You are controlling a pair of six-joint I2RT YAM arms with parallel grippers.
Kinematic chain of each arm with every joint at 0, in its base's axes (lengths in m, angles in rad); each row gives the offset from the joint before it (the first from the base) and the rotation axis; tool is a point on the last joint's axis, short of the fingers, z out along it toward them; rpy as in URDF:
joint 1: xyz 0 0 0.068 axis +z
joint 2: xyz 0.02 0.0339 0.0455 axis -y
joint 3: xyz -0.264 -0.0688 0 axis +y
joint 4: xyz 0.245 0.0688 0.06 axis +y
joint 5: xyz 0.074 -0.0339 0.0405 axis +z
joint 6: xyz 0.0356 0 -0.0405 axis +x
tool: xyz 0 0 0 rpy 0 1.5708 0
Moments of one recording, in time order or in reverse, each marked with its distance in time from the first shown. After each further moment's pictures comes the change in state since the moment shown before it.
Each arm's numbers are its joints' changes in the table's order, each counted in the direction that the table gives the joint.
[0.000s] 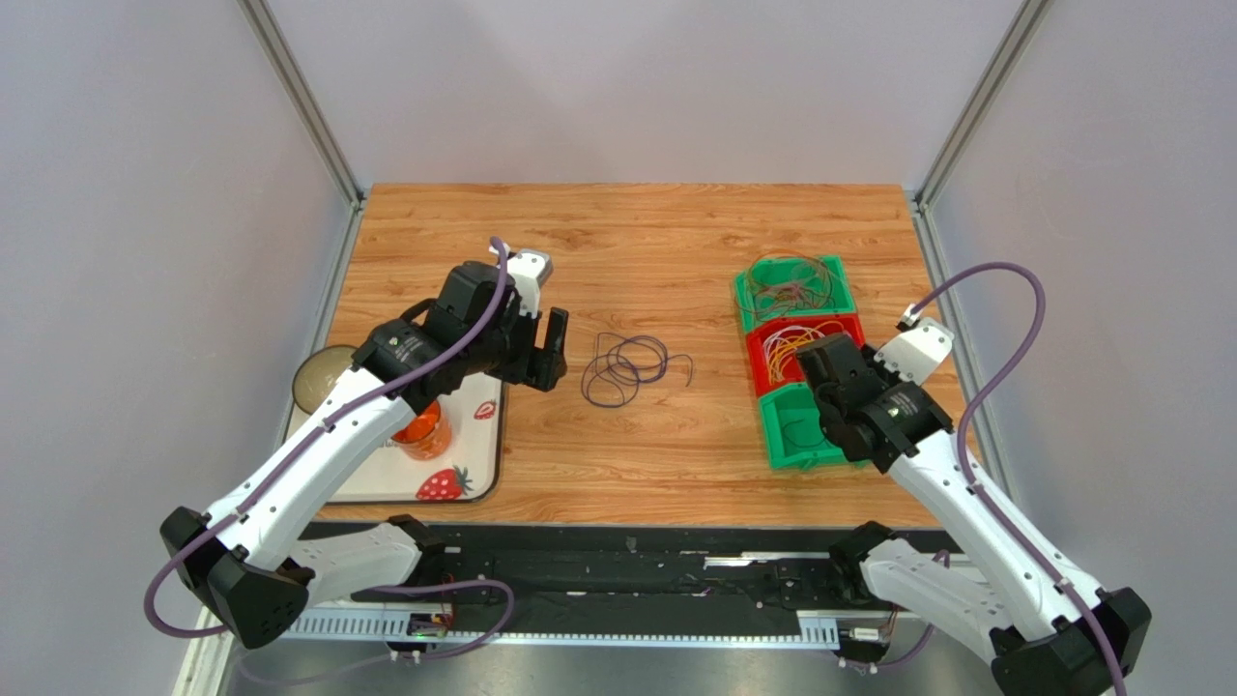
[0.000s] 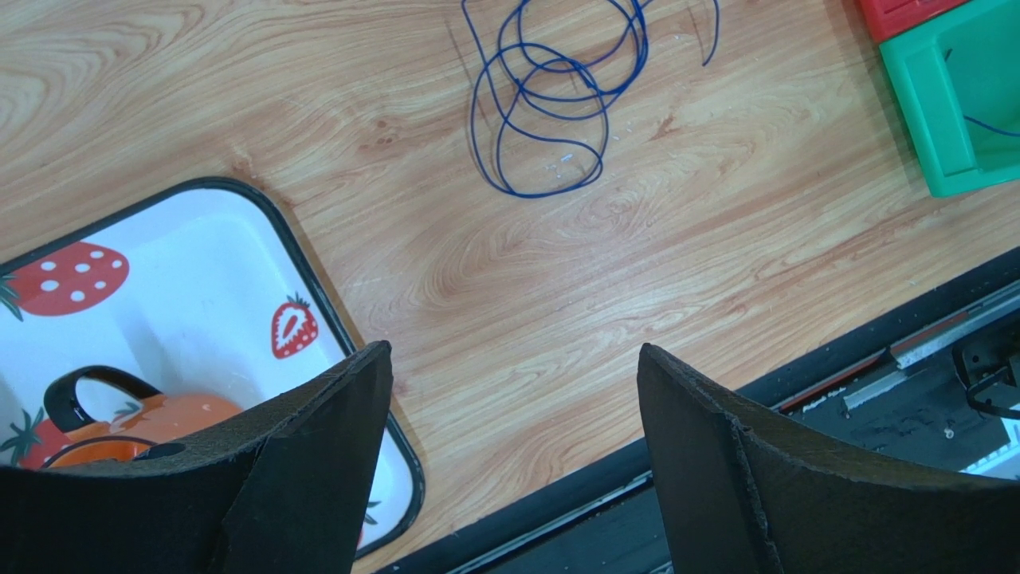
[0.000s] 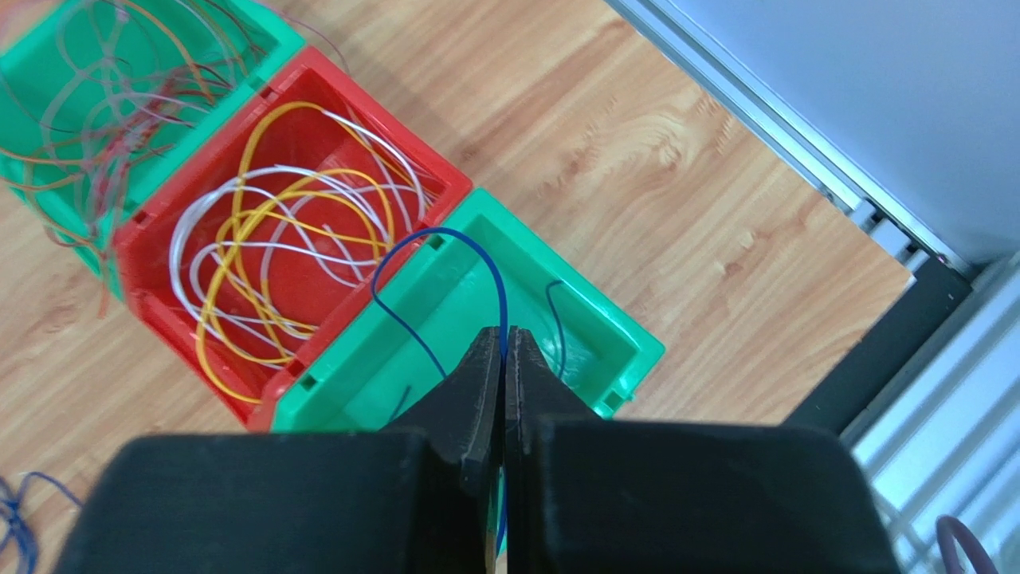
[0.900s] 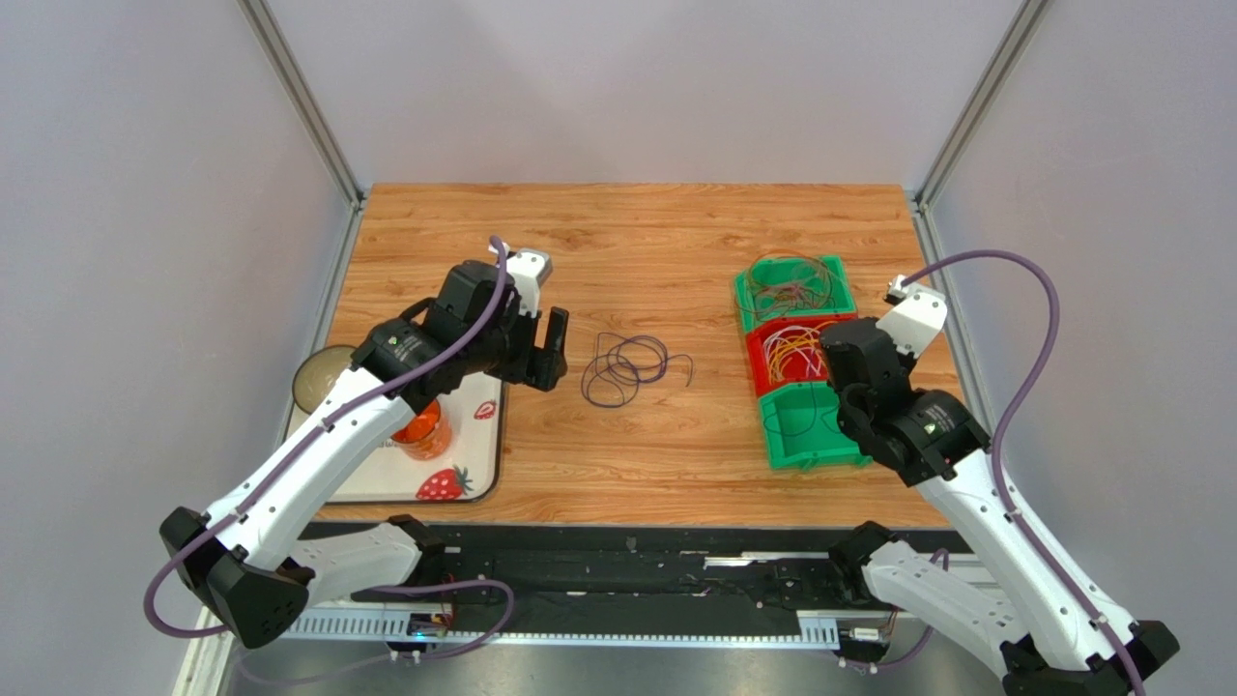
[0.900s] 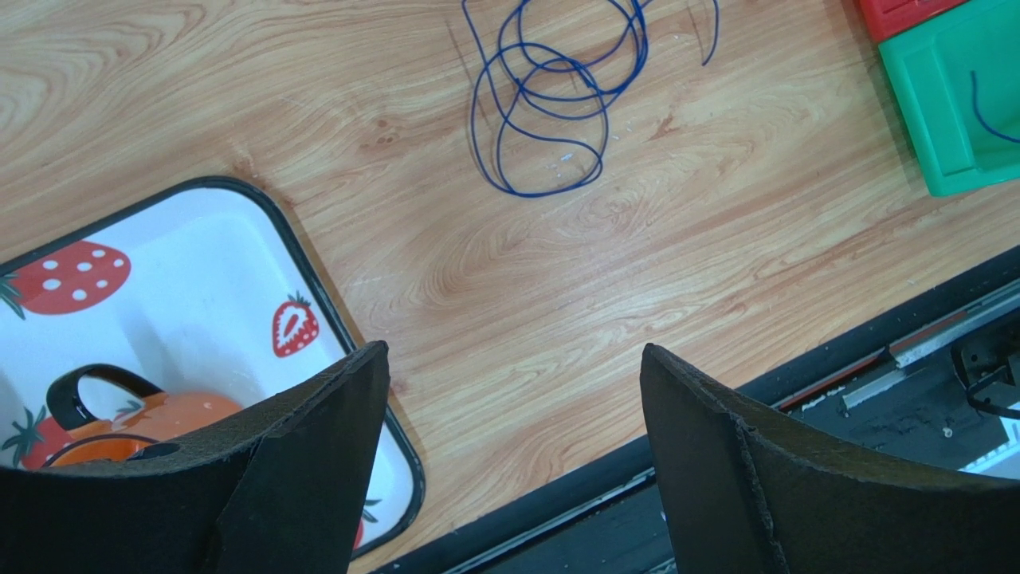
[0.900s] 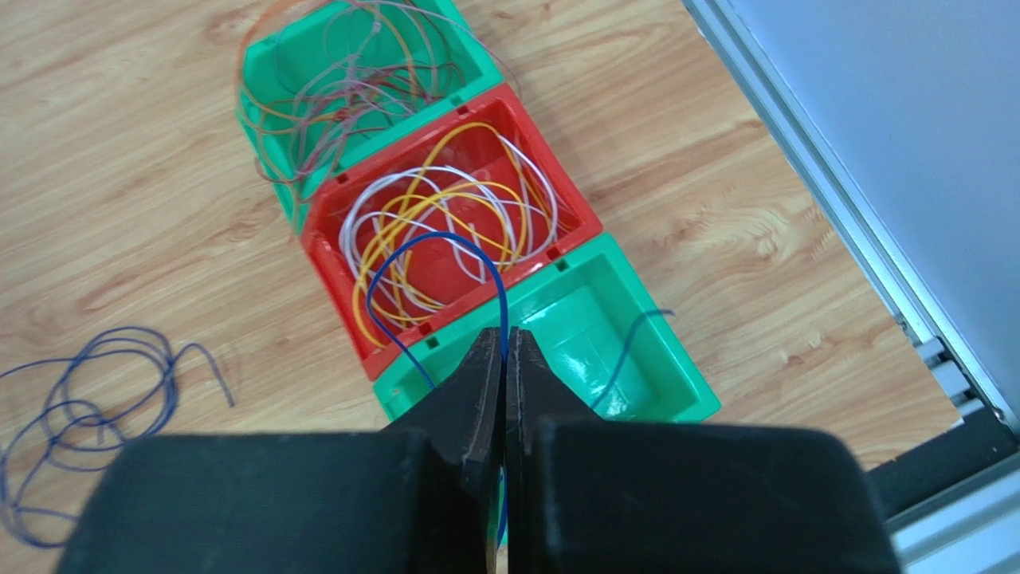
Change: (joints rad) left arm 0.000 -0.002 -0.007 0.007 0.000 0.000; right arm 0.047 0.065 -0.137 -0.103 0.154 -0.327
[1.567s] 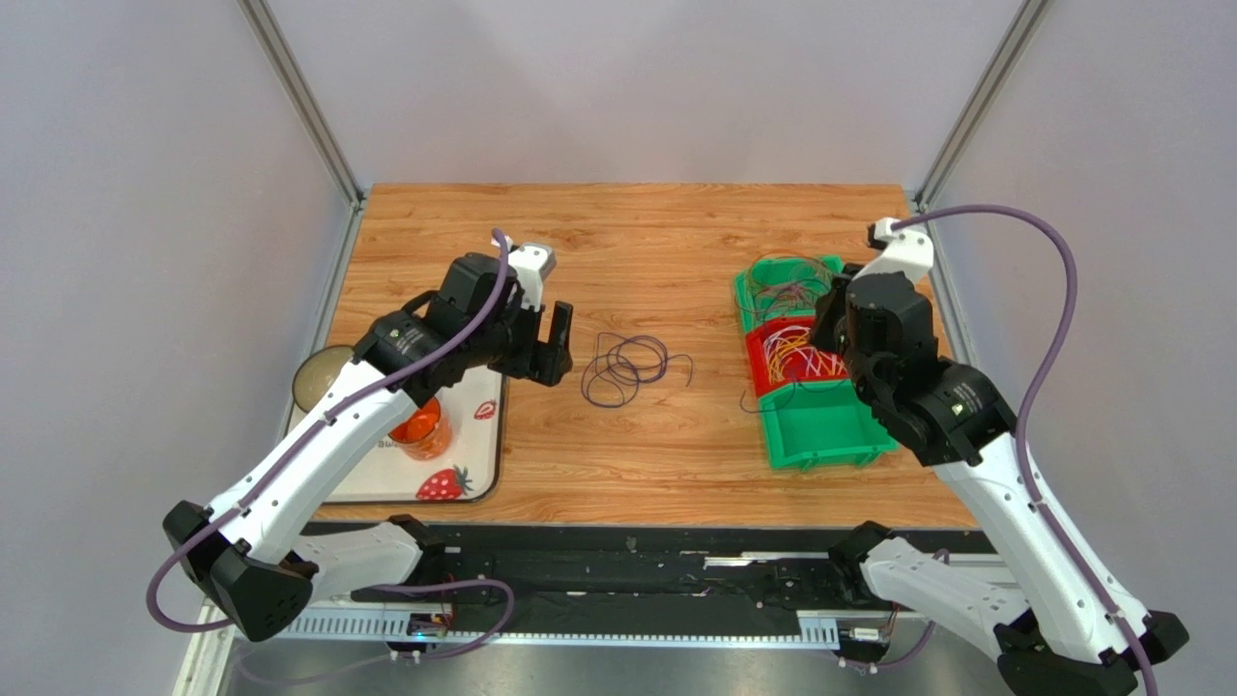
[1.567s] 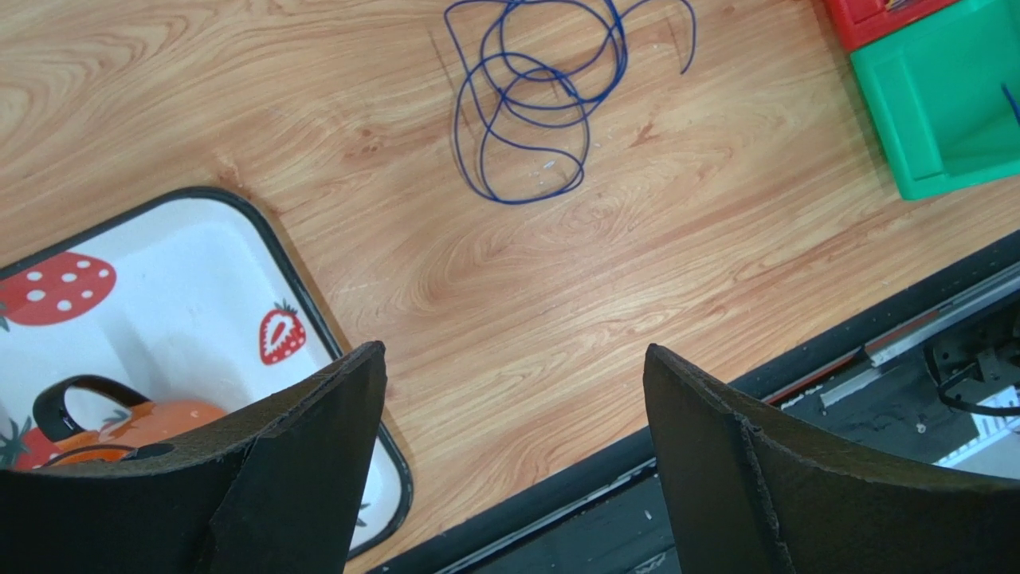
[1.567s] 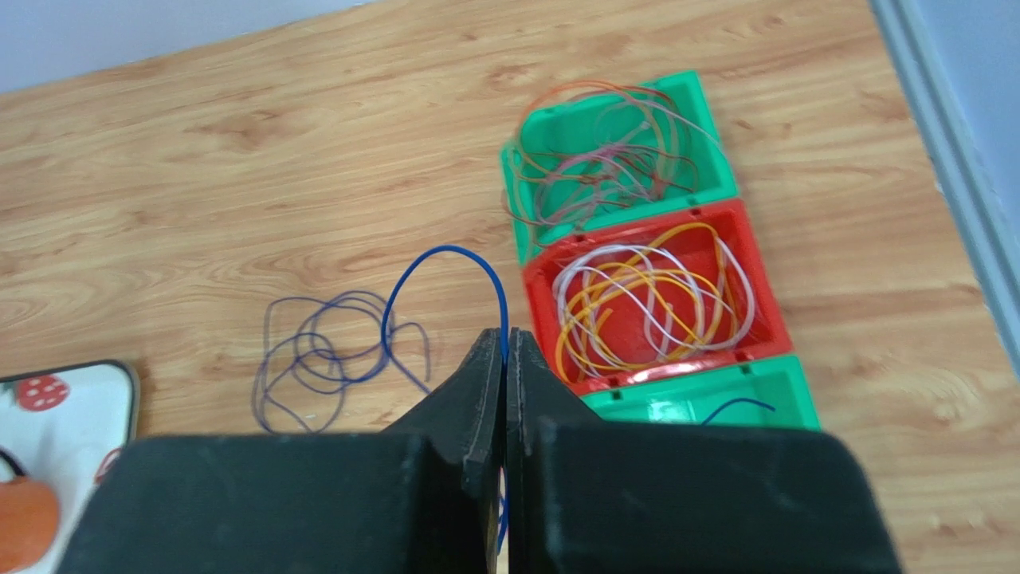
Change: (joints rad) left arm 0.000 -0.028 -0.048 0.010 -0.024 -0.011; right arm 0.013 -0.100 -0.240 -0.148 0.300 -0.206
